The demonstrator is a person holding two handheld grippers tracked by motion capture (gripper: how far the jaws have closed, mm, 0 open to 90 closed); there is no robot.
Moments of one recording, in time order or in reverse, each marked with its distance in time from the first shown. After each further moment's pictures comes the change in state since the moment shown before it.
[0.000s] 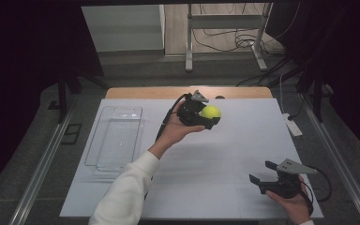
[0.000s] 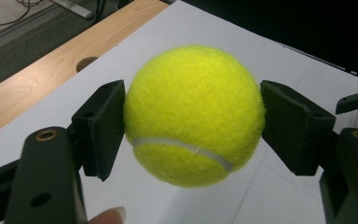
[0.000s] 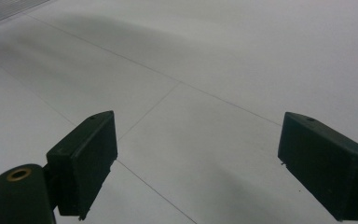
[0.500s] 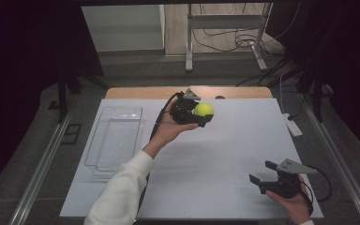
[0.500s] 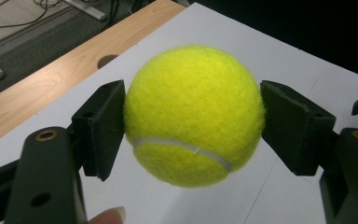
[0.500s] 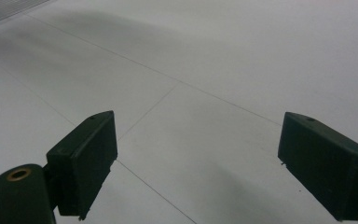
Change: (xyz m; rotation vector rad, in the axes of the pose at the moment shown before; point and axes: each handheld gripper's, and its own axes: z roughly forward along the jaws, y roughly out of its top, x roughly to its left) left arm 0.013 -0.008 -0.012 -0.017 0.040 -0.021; right arm 0.000 0.000 0.000 0.001 0.000 0.001
